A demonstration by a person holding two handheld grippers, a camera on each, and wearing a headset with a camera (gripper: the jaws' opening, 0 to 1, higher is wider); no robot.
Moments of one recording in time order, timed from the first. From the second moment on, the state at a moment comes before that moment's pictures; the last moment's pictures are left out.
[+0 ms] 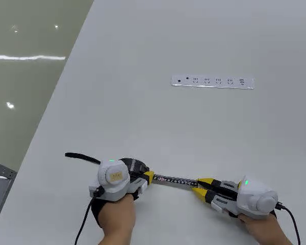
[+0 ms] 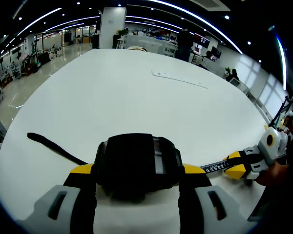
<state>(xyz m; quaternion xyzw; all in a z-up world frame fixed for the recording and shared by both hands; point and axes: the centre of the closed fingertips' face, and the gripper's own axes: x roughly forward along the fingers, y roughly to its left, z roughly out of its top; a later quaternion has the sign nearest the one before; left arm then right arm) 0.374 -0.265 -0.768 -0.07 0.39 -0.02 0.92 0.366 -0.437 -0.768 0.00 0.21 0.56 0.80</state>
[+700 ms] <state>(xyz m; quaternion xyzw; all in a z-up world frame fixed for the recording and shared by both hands) 0.374 -0.265 -0.768 -0.08 0.39 -0.02 0.92 0.367 -0.414 -0.768 0.01 0.21 0.57 0.80</state>
